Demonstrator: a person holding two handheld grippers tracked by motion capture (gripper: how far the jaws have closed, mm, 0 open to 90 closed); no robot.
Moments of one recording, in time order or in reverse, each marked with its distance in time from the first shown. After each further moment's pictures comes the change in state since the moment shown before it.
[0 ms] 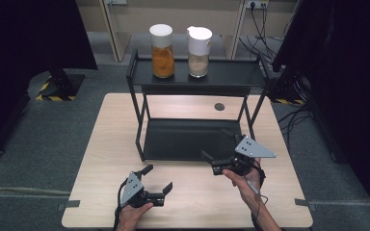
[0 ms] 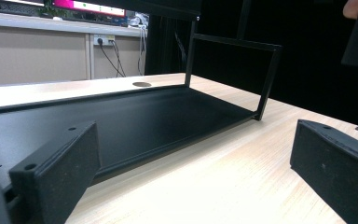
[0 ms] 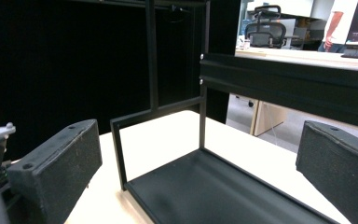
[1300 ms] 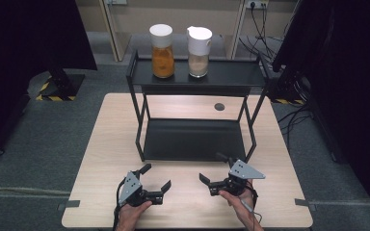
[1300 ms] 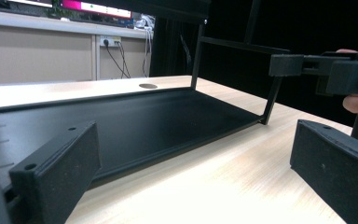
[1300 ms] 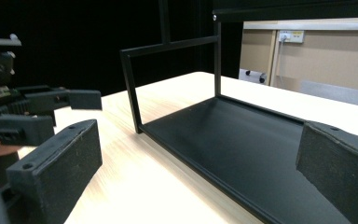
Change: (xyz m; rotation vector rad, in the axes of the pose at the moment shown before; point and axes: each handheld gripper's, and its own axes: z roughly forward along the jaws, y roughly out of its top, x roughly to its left) left arm 0.002 0.000 -0.001 -0.015 0.020 -0.012; right arm 0.010 -0.078 -0.007 0.064 0.022 0.066
